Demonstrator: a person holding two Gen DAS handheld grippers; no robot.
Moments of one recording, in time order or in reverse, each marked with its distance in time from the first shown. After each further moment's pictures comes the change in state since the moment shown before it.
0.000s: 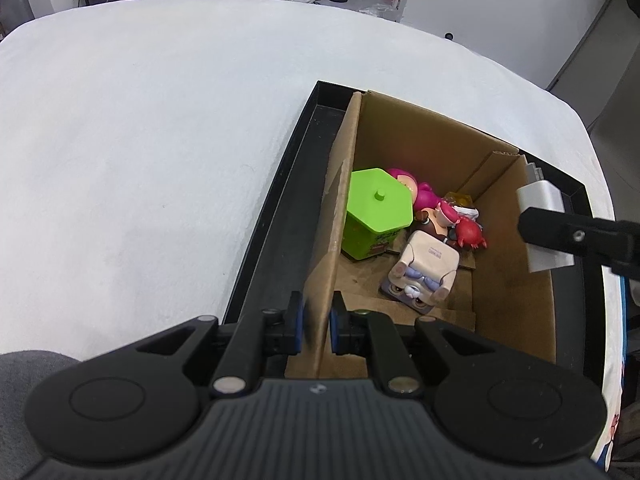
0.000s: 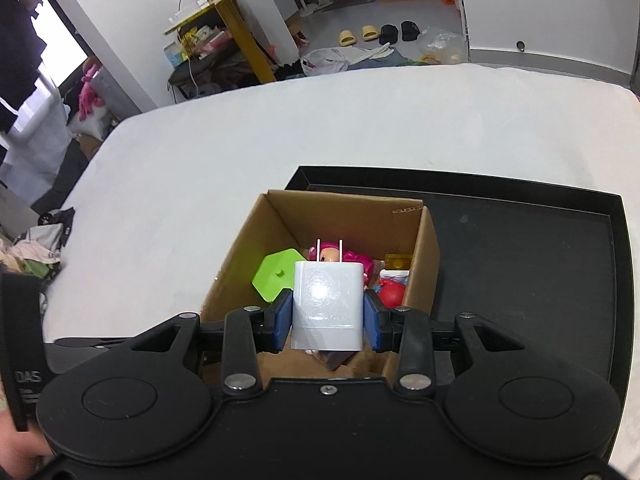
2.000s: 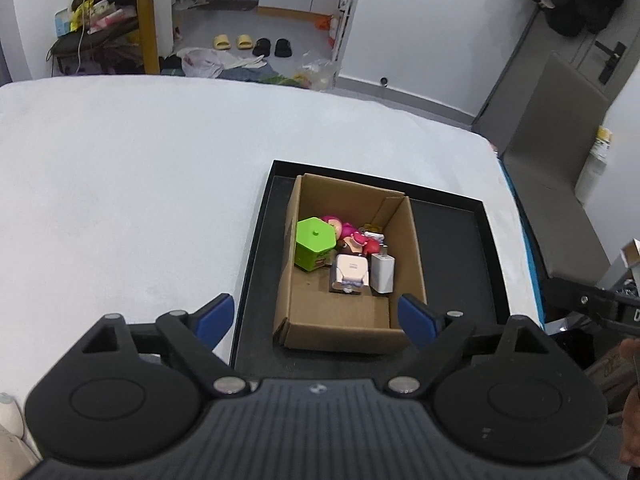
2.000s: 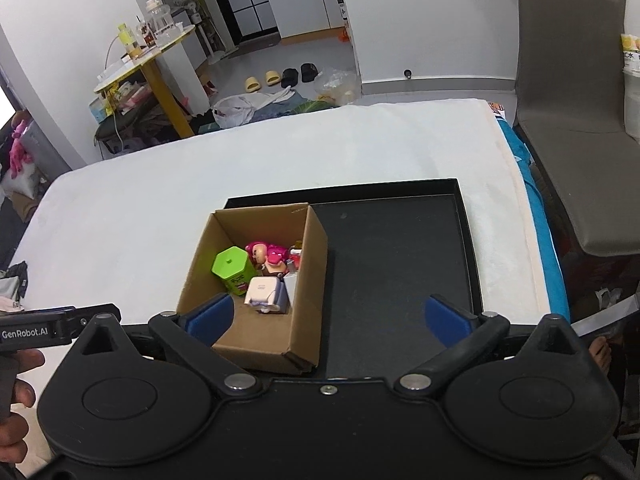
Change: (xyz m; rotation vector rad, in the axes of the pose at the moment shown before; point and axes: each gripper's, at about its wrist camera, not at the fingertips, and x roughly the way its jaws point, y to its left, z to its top) left arm -0.174 0.009 -0.024 0.112 -0.145 -0.135; right arm -0.145 0.015 -0.055 0.165 -0.139 -0.263
